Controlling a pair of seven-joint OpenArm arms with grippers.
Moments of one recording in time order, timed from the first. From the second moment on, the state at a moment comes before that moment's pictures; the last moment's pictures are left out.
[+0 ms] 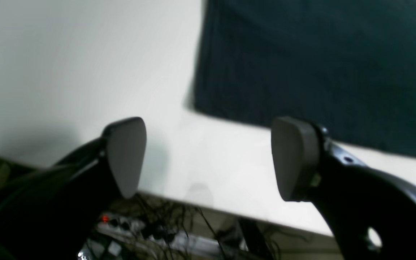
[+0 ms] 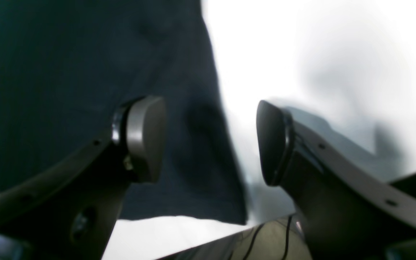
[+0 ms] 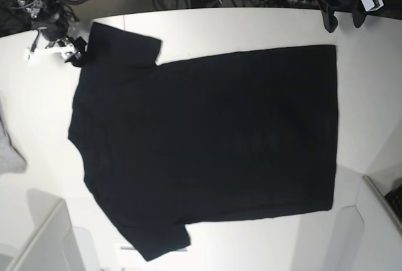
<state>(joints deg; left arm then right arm) 60.2 -21.8 -16.3 99.3 -43.6 -8.8 -15.3 -27.1 5.9 32.0 100.1 48.6 0.0 -50.1</state>
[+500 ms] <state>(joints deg) 58.4 -21.5 -18.2 99.2 -46.0 -12.0 -8.8 -27.1 6.3 26.9 95.6 49.4 6.2 -47.3</state>
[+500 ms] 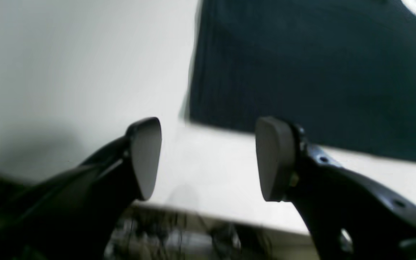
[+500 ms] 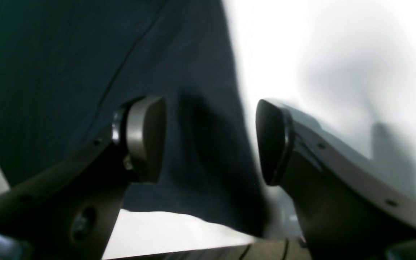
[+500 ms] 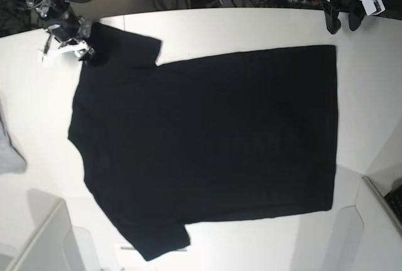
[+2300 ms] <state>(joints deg) 35.9 -14.0 -29.9 85.2 -55.0 -23.4 22.1 -27.3 7.9 22.5 92.0 51.2 7.4 -46.8</state>
